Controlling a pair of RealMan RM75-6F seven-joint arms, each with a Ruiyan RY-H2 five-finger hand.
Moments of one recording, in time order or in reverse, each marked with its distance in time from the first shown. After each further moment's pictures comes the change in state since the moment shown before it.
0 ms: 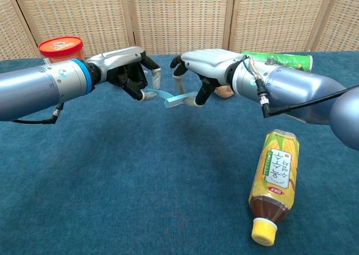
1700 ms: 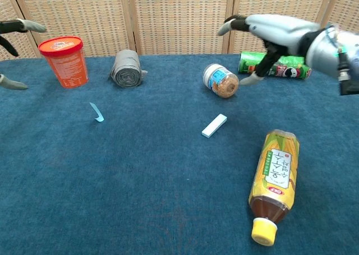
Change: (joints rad) left arm 0.321 0.416 0.149 -0.146 0.149 0.289 -0.075; right arm -0.198 0.243 -0.030 -0.160 -0.129 0.189 0.160
